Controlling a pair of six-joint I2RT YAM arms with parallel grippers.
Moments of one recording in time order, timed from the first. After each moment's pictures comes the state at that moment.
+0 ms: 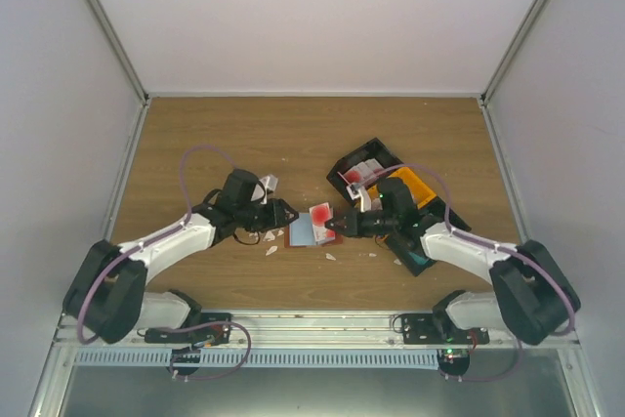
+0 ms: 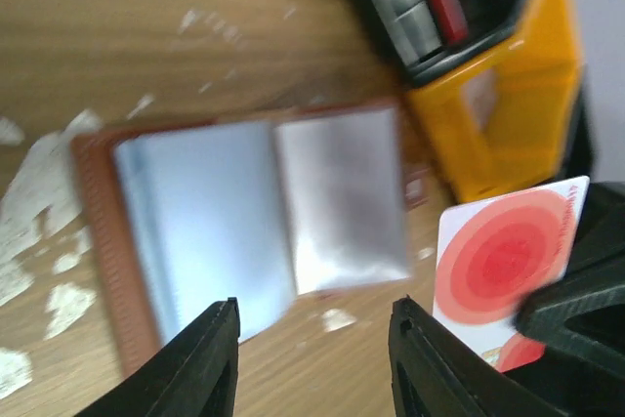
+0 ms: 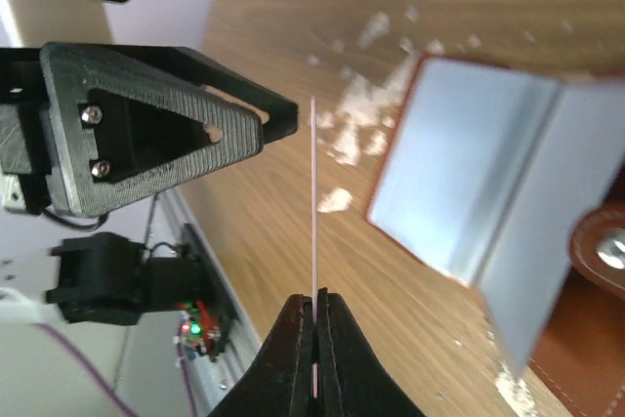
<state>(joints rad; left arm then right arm) -0.51 1.28 0.66 -0.13 0.47 -0.72 0.55 1.28 0.54 0.16 -0.72 0.70</state>
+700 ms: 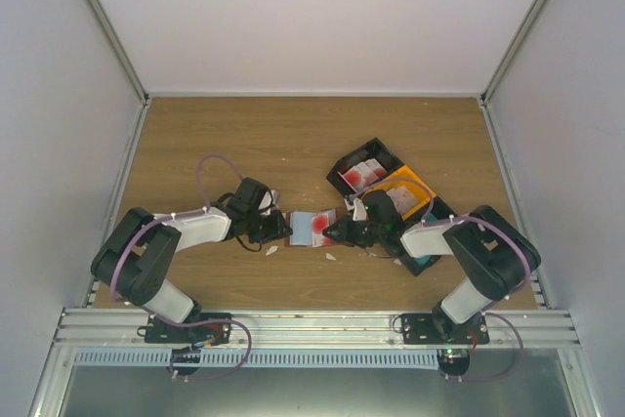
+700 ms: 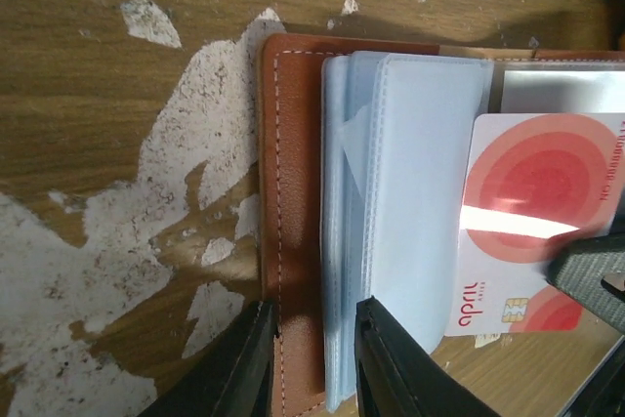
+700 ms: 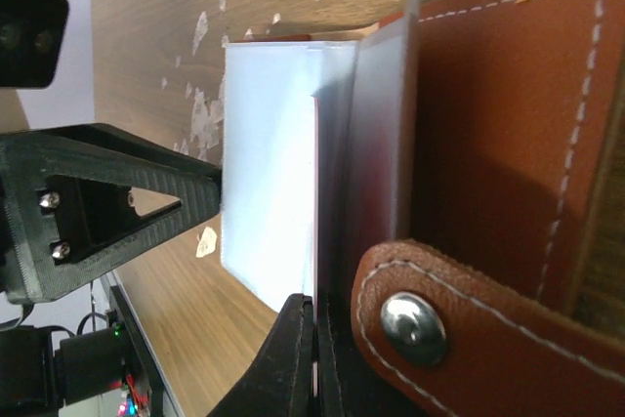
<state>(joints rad) -0.51 1.53 0.63 -0.14 0.43 -0.69 0.62 1.59 0.47 0.42 -0.55 0.86</state>
